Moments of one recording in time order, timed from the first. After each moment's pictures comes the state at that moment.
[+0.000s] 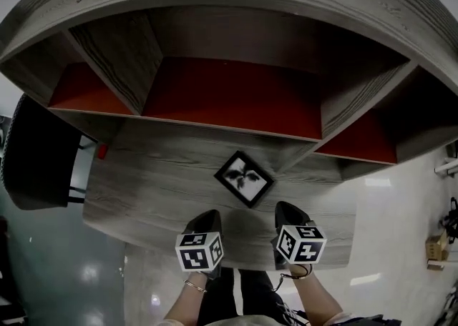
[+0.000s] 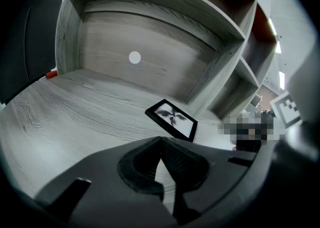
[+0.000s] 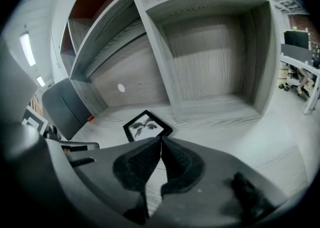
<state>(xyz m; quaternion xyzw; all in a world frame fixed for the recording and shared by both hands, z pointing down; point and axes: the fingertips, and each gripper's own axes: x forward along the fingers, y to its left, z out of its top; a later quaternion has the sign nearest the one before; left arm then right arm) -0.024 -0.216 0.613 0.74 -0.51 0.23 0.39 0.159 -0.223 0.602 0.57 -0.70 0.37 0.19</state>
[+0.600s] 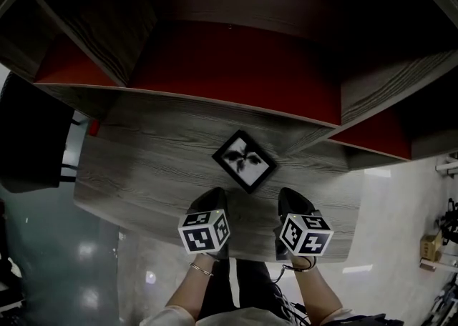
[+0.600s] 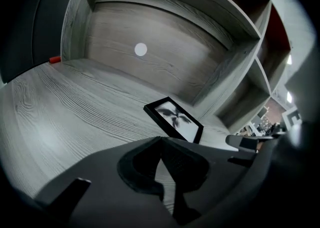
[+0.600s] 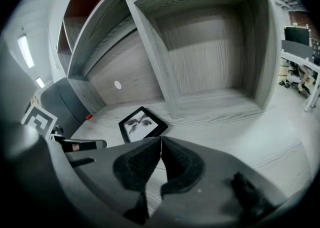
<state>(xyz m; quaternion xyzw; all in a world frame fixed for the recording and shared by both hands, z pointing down) -0.006 -0.236 0.639 0.71 -0.54 0.19 0.42 0.168 -0.229 0.621 0.57 -0.70 0.38 0.19</state>
